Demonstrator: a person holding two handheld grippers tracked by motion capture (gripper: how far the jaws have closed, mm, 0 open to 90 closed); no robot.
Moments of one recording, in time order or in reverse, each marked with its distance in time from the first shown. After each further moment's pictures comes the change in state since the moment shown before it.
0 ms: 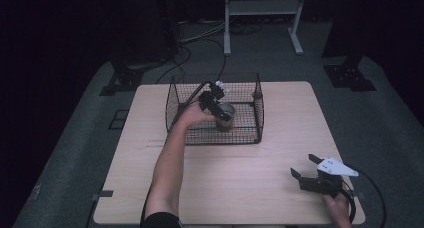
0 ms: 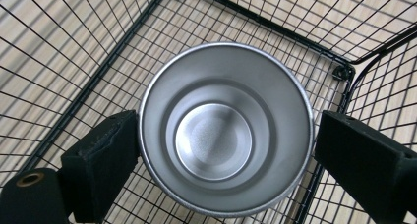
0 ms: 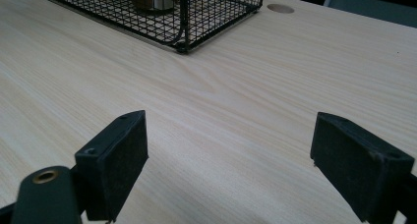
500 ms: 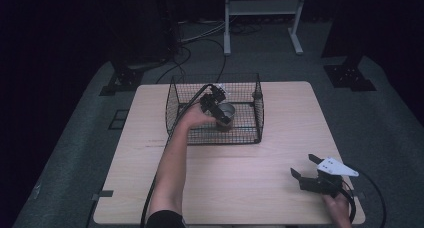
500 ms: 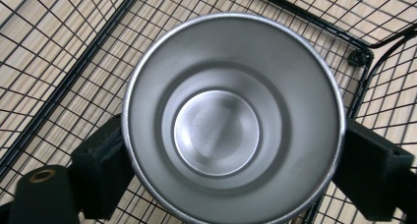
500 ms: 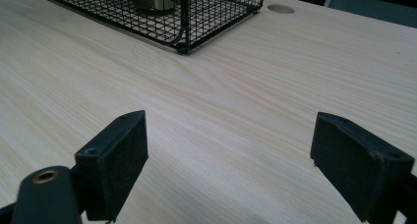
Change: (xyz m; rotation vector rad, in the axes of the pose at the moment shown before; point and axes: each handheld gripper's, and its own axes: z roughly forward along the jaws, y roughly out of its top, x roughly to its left) left arm 0.003 -0.003 0.017 0.061 -0.017 -0.018; right arm 0.000 0.000 0.000 -0.003 0.002 0.000
